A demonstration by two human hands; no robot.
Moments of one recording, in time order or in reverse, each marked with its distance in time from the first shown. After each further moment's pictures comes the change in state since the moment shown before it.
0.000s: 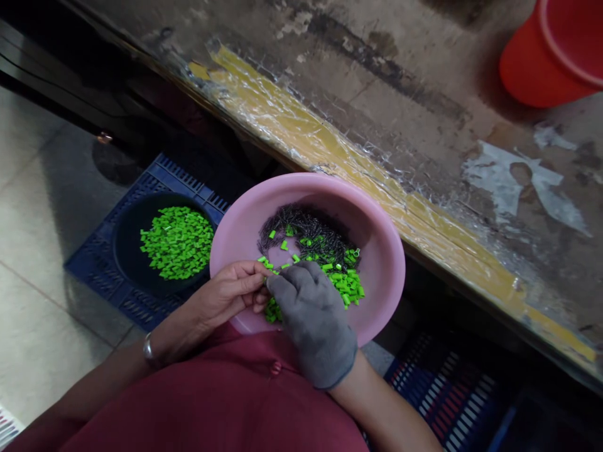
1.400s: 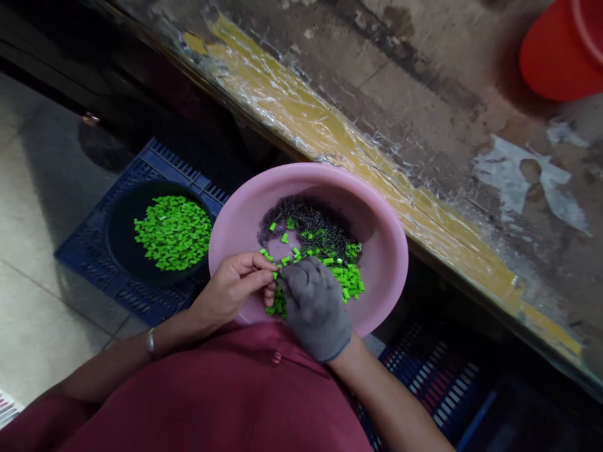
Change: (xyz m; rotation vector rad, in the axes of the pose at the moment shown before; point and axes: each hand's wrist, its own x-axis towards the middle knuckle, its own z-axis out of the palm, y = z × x) left_hand 0.001 -0.006 0.010 0.254 0.137 0.228; right_hand -0.012 0.010 0.027 0.049 0.042 0.090
